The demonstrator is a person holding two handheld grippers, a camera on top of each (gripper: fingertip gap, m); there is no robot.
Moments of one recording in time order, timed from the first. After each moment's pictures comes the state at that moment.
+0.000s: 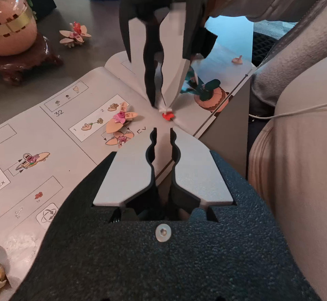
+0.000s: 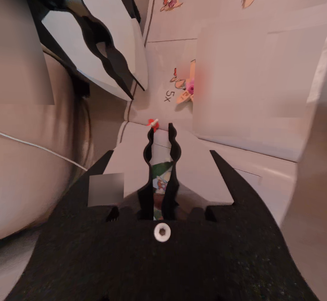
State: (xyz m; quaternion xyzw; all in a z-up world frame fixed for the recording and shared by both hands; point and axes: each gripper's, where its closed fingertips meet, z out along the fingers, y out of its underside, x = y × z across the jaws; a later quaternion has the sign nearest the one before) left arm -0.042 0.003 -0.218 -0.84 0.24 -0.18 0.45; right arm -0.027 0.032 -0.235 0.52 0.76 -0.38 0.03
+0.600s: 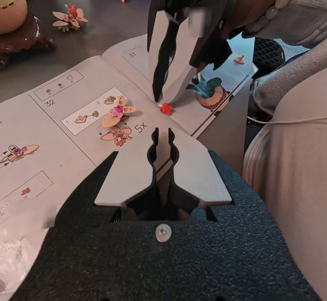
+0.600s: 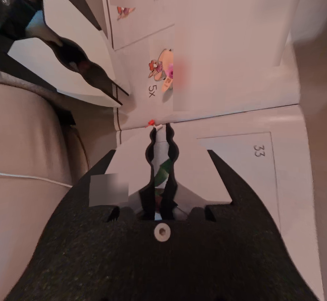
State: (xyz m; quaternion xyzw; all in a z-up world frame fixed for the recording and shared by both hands) left arm -0.040 0.002 -0.224 -0.86 0.21 -0.20 0.42; right arm -0.022 0.035 -0.242 0.65 0.67 -0.35 -0.03
